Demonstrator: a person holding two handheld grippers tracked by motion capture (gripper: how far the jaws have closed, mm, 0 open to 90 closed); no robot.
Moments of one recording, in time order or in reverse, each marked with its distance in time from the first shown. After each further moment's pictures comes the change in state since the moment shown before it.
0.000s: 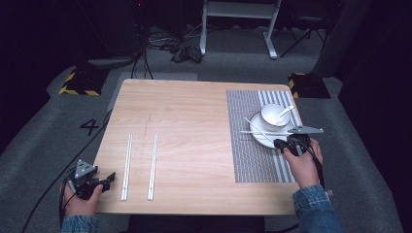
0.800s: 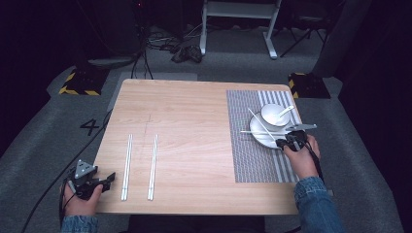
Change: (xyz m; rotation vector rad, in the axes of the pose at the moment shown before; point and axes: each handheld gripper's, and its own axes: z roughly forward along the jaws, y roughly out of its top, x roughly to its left) left arm 0.000 0.000 0.000 0.000 0.001 0.000; right arm -0.032 -0.007 0.039 0.101 -0.036 -0.051
